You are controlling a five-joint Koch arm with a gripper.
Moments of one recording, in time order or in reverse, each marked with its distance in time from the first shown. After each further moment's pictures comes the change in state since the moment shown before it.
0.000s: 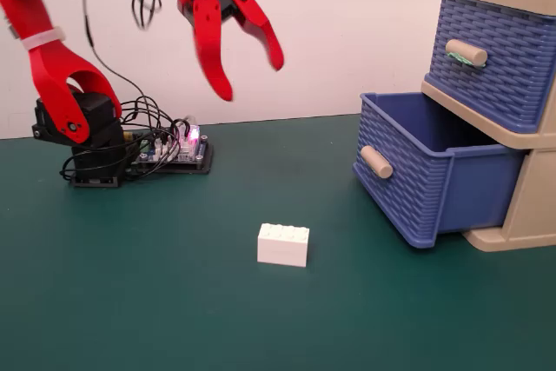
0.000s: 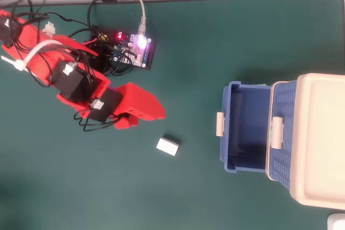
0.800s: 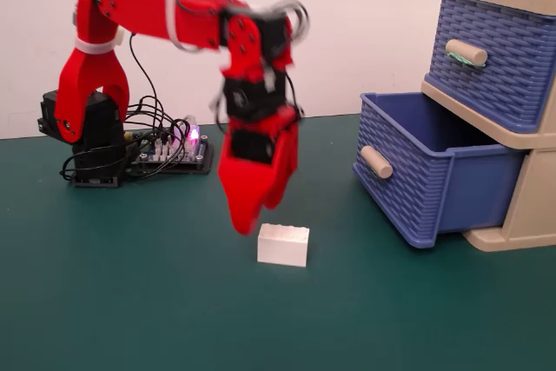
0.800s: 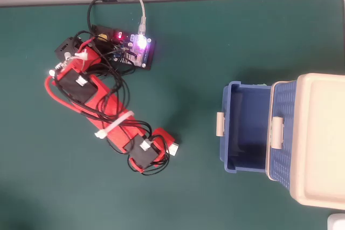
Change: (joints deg) arm 12.0 -41.7 -17.8 6.1 -48.2
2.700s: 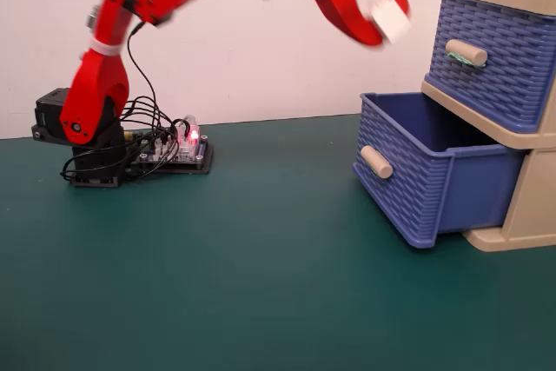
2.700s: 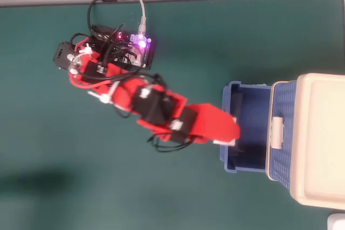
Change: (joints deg) arm -22.4 -6.0 -53.5 5.8 75.3
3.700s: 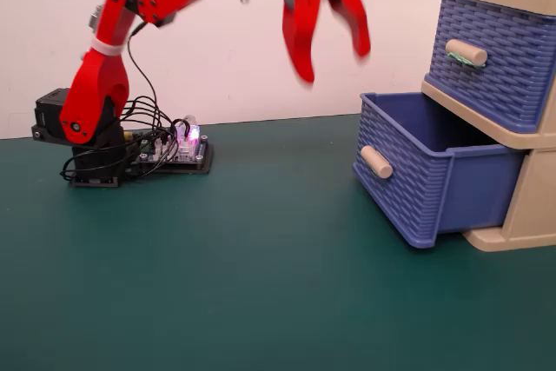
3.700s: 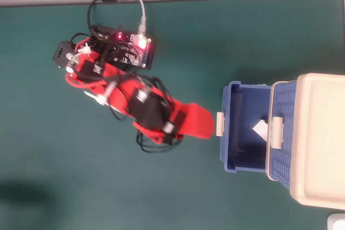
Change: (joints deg) arm 3.8 0.0 3.3 15.6 -6.3
